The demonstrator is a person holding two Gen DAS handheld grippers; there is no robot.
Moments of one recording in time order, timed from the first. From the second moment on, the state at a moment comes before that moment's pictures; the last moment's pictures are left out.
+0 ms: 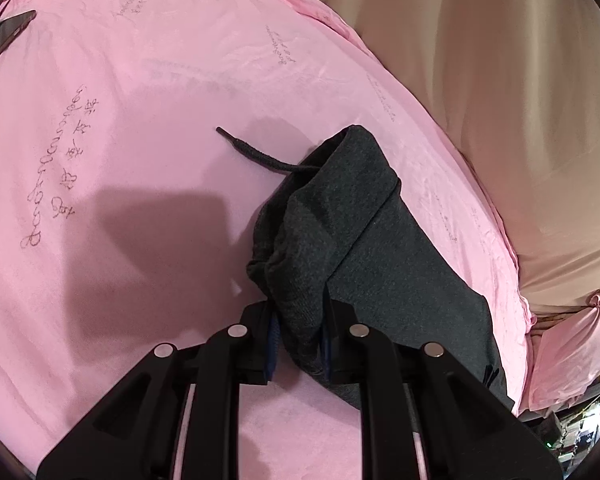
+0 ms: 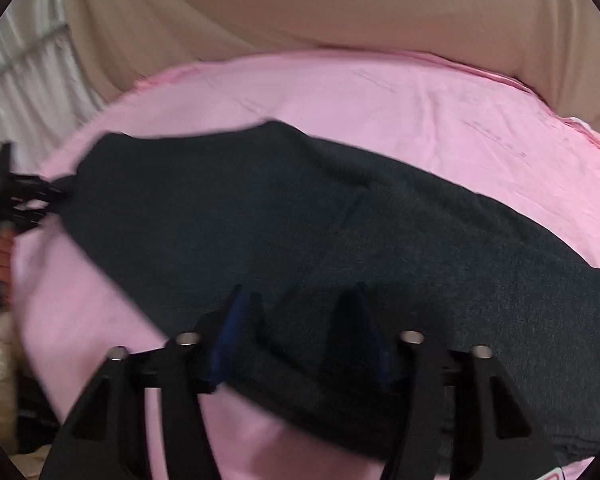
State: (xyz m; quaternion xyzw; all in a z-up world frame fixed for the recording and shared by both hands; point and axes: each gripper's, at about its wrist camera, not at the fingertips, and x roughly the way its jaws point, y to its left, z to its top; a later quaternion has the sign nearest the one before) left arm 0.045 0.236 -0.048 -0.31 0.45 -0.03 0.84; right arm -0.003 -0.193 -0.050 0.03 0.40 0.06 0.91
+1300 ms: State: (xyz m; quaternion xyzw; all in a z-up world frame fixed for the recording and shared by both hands) left arm -0.020 0.036 0.063 -0.04 0.36 -0.16 0.92; right arm -0.034 -0.287 -0.054 0.29 0.36 0.13 0.88
